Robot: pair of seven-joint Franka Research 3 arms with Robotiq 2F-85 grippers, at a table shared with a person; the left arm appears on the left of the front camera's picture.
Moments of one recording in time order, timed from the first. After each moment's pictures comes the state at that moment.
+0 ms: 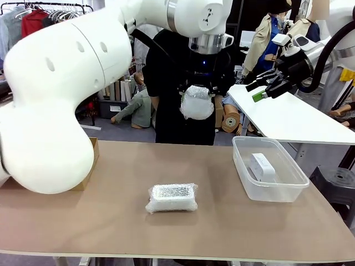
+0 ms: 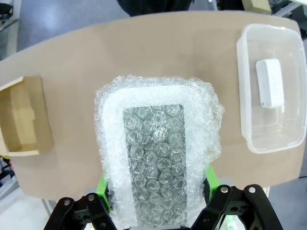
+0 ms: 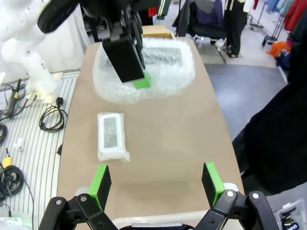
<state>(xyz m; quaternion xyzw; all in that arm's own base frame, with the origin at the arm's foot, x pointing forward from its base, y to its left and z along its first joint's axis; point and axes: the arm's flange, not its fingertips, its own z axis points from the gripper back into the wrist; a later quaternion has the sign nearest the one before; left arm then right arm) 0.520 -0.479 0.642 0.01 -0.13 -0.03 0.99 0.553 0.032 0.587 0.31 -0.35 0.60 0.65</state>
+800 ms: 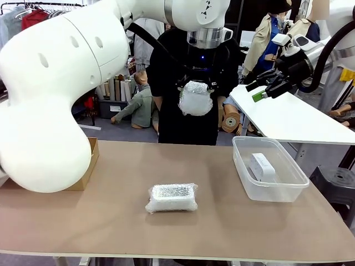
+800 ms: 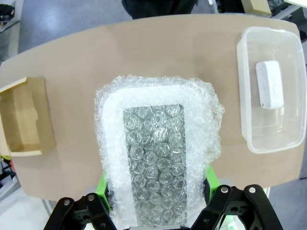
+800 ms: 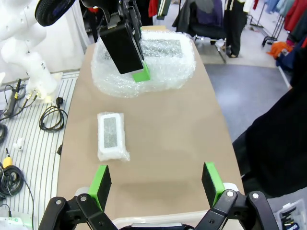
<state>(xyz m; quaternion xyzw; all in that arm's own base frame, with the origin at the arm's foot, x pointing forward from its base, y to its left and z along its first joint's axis) 0.519 -0.477 0.647 0.01 -0.14 -0.03 0.99 0.553 0.032 0.587 0.31 -0.35 0.60 0.65</state>
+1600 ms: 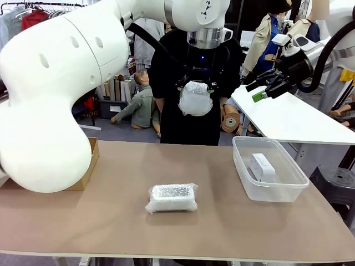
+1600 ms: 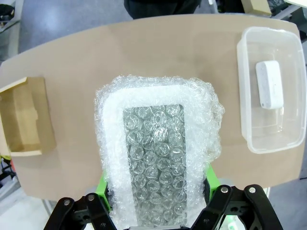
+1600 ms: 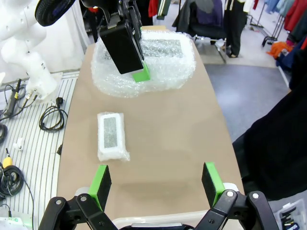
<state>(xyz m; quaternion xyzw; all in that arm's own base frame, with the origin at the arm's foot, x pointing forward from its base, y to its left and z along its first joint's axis) 0.519 -0.477 0.647 0.01 -0.14 -0.03 0.99 0.553 0.032 0.587 0.31 -0.35 0.60 0.65</state>
